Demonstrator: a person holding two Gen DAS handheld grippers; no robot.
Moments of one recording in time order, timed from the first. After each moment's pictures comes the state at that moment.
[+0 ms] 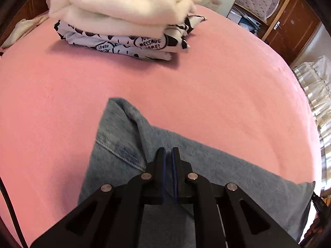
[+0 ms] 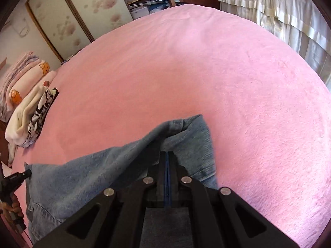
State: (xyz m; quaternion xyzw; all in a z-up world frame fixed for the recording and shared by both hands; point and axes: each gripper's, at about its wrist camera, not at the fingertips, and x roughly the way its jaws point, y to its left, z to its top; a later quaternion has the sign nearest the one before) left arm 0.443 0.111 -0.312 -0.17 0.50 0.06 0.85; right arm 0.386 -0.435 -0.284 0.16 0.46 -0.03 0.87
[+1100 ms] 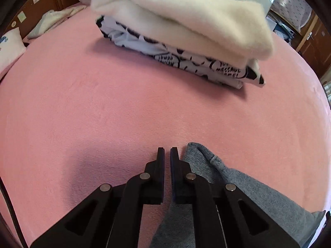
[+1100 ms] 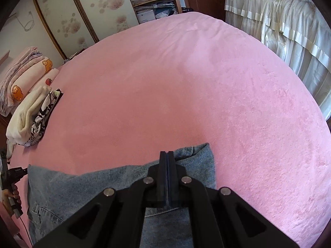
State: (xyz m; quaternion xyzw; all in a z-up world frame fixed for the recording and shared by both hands) left arm 0.460 0.190 -0.307 -0.17 0.51 0.17 0.82; right arm 0.397 -0.427 -0.244 0.12 0.45 -0.02 0.88
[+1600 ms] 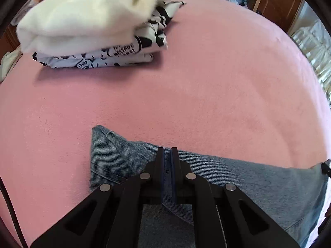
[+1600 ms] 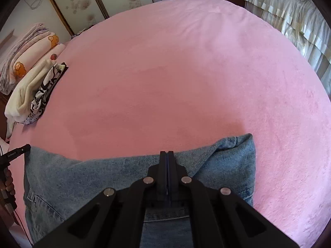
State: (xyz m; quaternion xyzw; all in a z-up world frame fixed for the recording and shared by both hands) left arm 0.478 0.081 -0.307 -0.07 0.55 0.05 0.83; right arm 0.420 -0.391 -0.278 0.10 0.52 0.02 0.85
